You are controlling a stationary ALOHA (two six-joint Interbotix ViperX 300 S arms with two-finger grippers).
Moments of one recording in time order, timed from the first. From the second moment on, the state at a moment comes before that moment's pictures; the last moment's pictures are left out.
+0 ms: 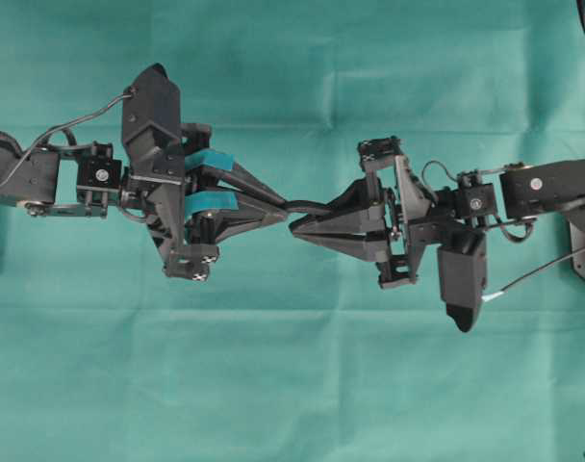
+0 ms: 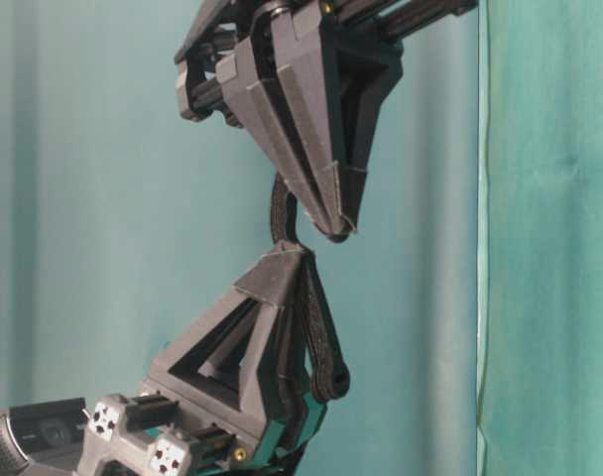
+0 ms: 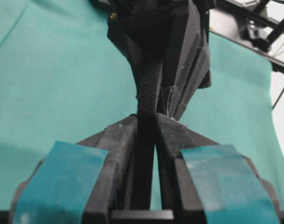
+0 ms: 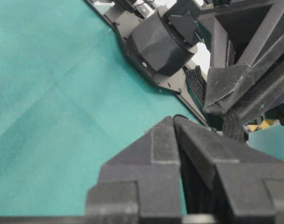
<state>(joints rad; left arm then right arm) -0.02 -0.19 0.74 -0.03 -0.35 -0.37 -0.01 -0.08 0.86 -0.24 -0.70 -0.44</state>
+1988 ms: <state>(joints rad) -0.02 -0.19 0.74 -0.03 -0.35 -0.37 0.01 -0.09 0.86 -0.27 -0.58 -0.43</state>
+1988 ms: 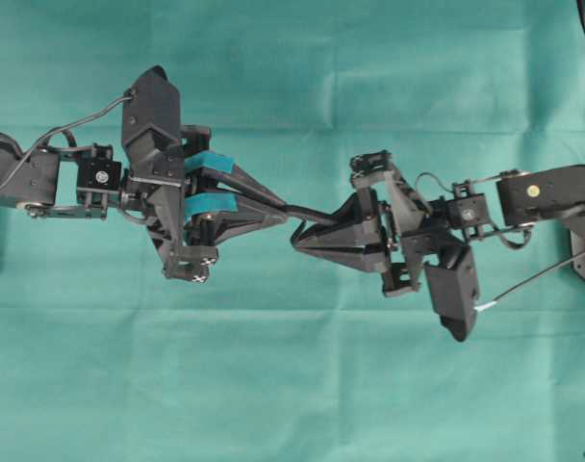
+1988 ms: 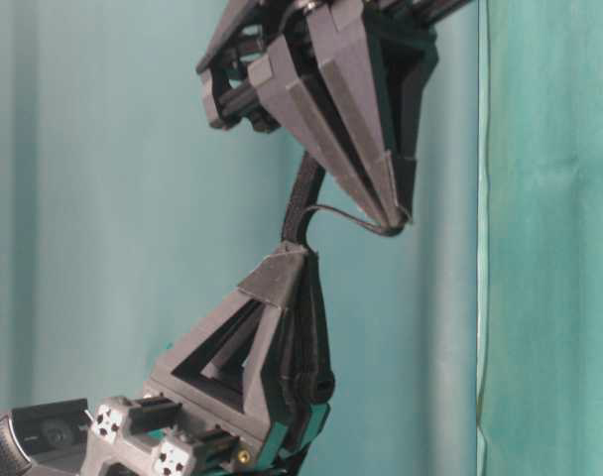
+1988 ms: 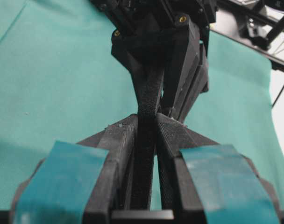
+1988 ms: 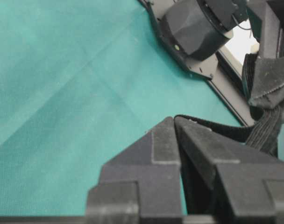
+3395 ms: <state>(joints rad) -0.02 -0.19 0.74 -0.03 -0.36 -0.37 0.02 -0.22 1.00 -0.25 -0.56 -0.38</state>
